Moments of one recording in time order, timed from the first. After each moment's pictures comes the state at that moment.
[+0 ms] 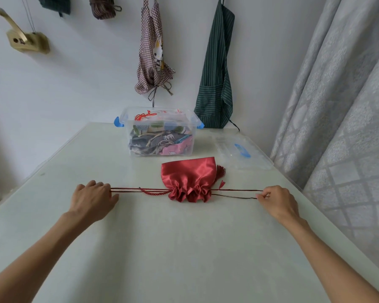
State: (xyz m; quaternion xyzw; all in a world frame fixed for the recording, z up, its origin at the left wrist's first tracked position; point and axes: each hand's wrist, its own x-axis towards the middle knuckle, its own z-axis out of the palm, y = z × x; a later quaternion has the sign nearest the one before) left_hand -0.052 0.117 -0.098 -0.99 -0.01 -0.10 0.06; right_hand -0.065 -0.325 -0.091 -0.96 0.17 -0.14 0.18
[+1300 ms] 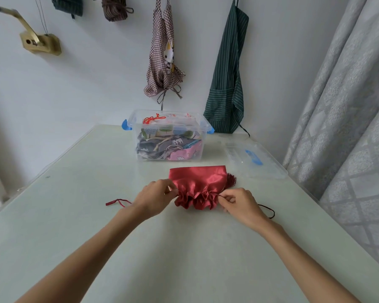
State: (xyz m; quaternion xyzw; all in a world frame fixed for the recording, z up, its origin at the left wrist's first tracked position) left_hand -0.031 0.017 -0.075 -0.95 0.11 -0.03 -0.29; right_hand -0.042 -0.222 -0.086 -0.93 -0.08 -0.09 0.35
